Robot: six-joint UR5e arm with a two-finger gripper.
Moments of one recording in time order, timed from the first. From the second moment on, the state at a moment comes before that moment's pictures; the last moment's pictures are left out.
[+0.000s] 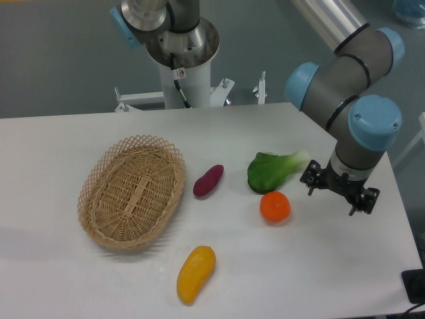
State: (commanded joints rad) arm 2.66 -2.10 -1.33 -1.22 1.57 1.24
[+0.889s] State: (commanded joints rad) arm 2.61 -2.06 -1.41 -1.23 1.55 1.22
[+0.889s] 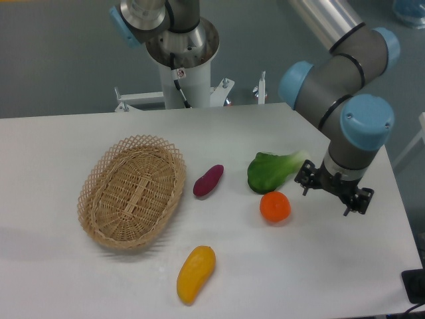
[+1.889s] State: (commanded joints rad) arm 2.58 -2.07 -1.66 -0.98 1.56 1.17
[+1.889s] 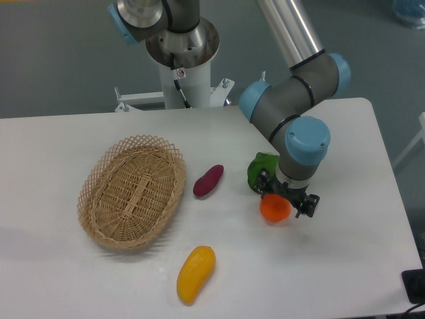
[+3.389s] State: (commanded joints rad) arm 2.57 -2.08 -1.67 -0.92 1.56 1.17
